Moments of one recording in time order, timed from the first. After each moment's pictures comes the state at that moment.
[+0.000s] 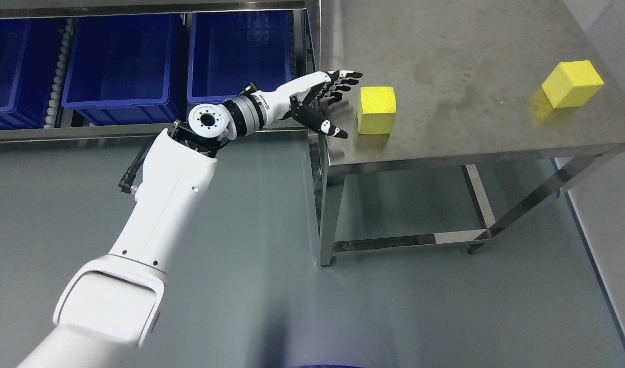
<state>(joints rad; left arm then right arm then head) -0.87 0.01 -0.40 -0.91 -0.10 -0.05 -0.70 0.00 0.00 0.00 0.00 0.00 -0.02 -0.03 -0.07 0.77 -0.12</state>
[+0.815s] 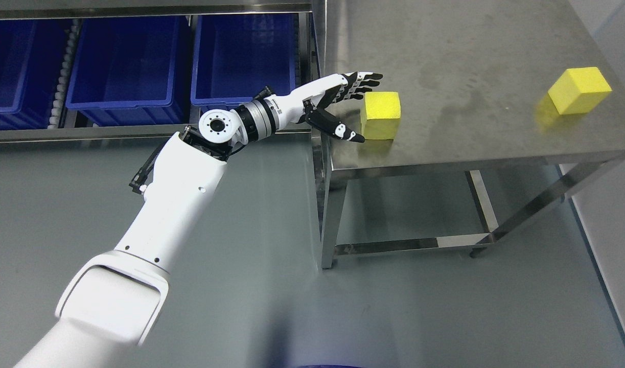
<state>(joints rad) -0.88 0.00 -0.49 -0.86 0.08 -0.17 -0.69 0.00 0.00 0.00 0.00 0.00 -0.02 -0.03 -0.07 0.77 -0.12</state>
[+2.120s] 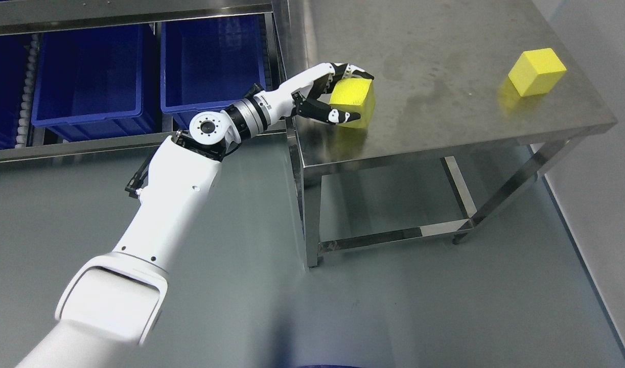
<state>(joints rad) -0.88 0.00 -0.38 -0.84 0.17 -0.26 -0.65 0.00 0.00 0.00 0.00 0.00 -0.02 -0.03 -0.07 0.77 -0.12</state>
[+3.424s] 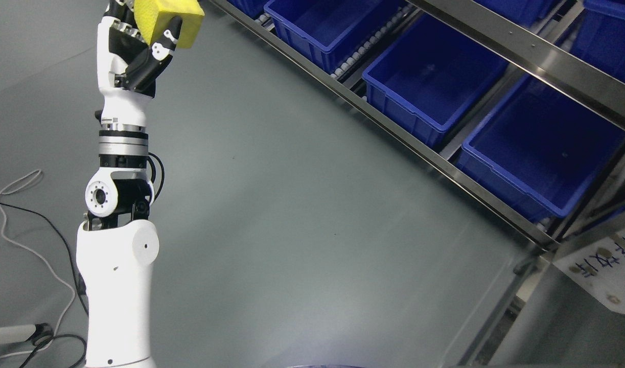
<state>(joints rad) -0.41 0.00 0.09 -1.54 0.40 -0.24 -0.21 0.00 0.00 0.00 0.00 0.00 -0.02 -0.03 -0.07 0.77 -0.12</state>
